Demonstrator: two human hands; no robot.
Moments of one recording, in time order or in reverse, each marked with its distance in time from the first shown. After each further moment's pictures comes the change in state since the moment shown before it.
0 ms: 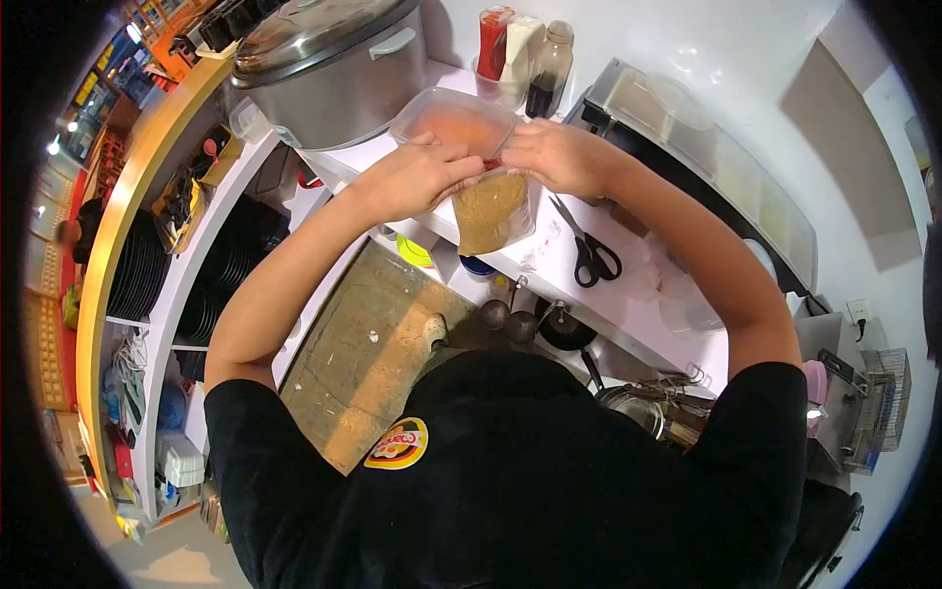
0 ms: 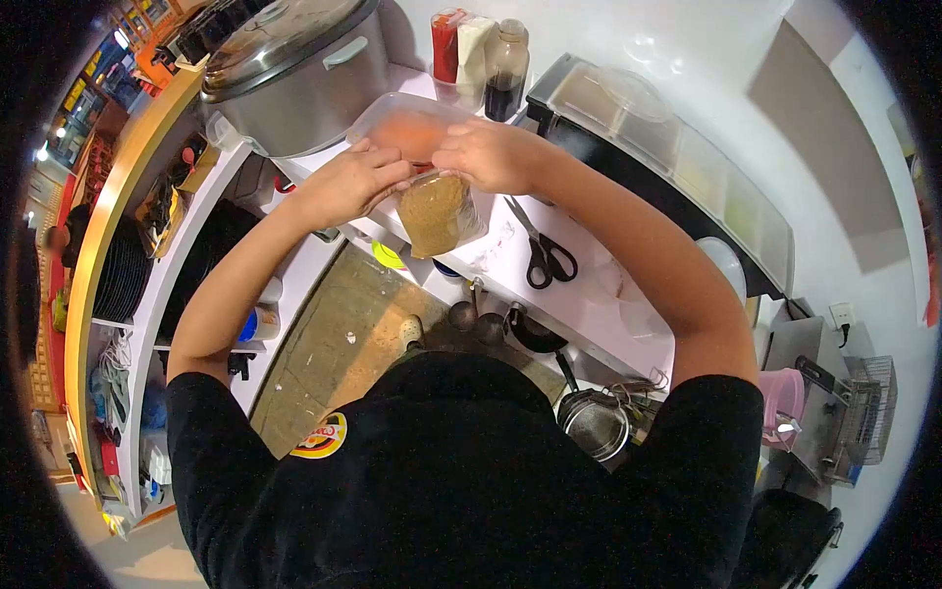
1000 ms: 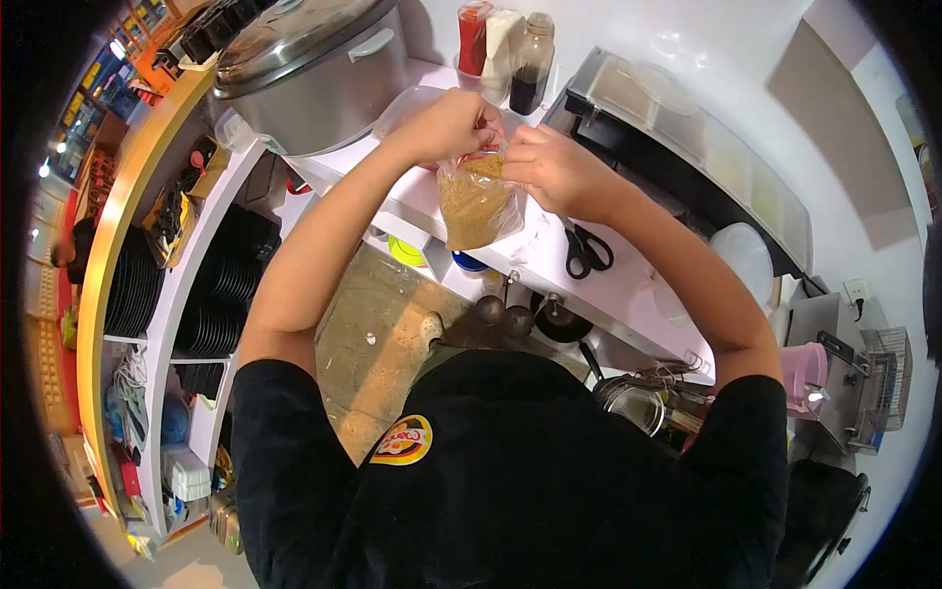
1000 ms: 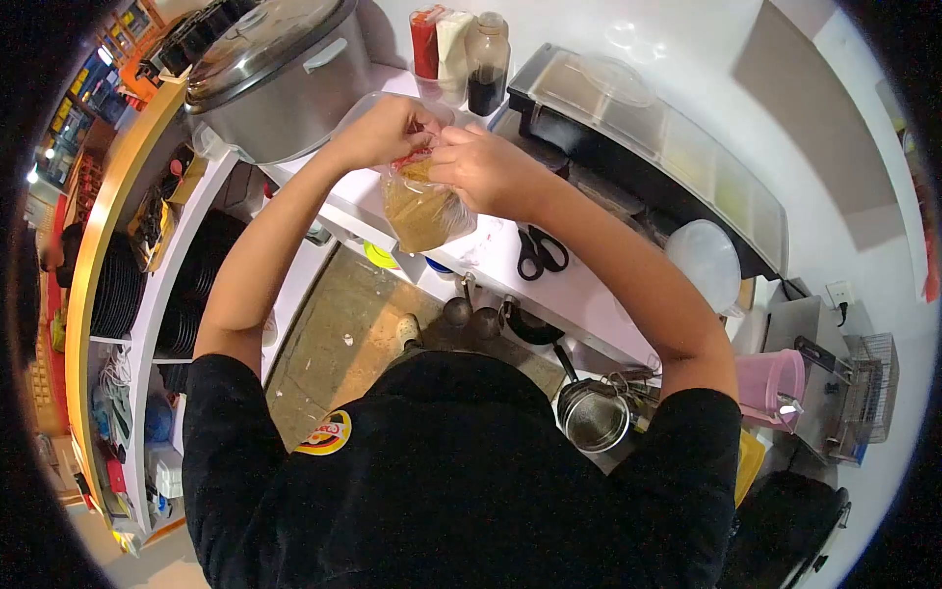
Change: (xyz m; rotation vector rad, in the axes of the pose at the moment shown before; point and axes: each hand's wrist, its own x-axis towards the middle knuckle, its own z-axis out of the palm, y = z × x) left_hand 0.075 -0.033 0.023 -0.403 0.015 -0.303; right_hand -0.015 -0.038 -0.003 -0.007 0.145 0.121
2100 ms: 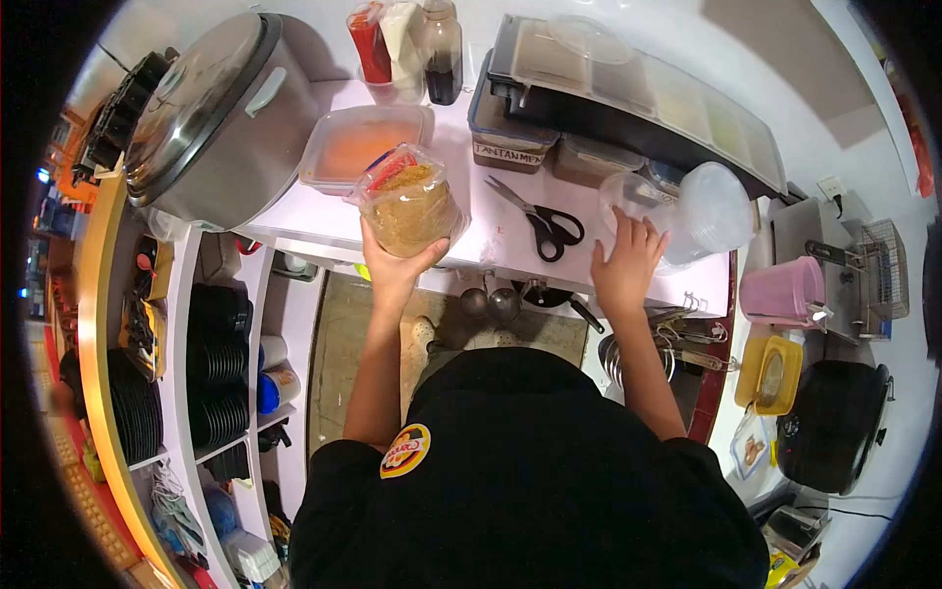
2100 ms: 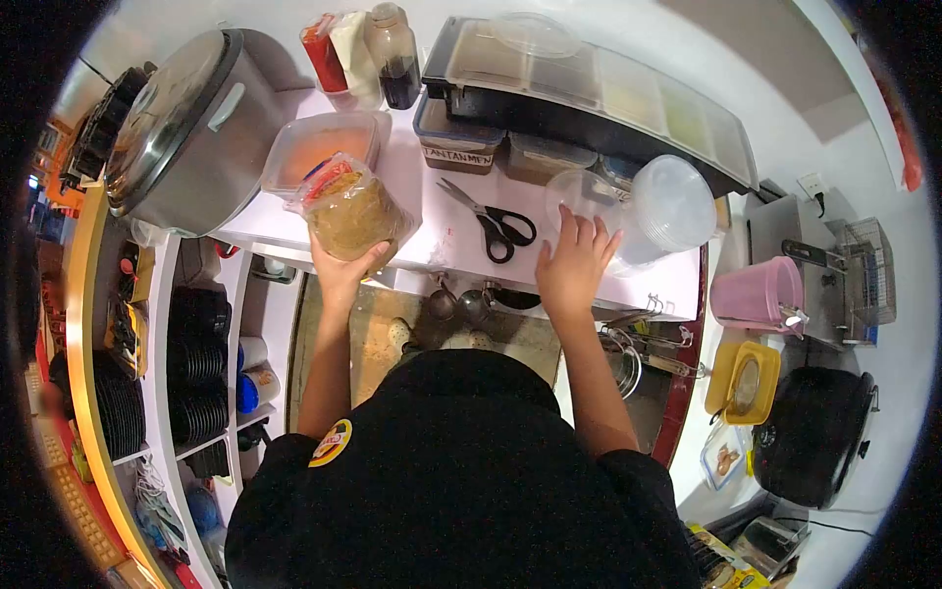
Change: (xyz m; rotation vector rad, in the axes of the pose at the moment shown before) left_hand -0.094 0.003 0.123 -0.964 0.678 -0.260; right_hand -0.138 -0.105 0.062 -0.588 0.345 1.417
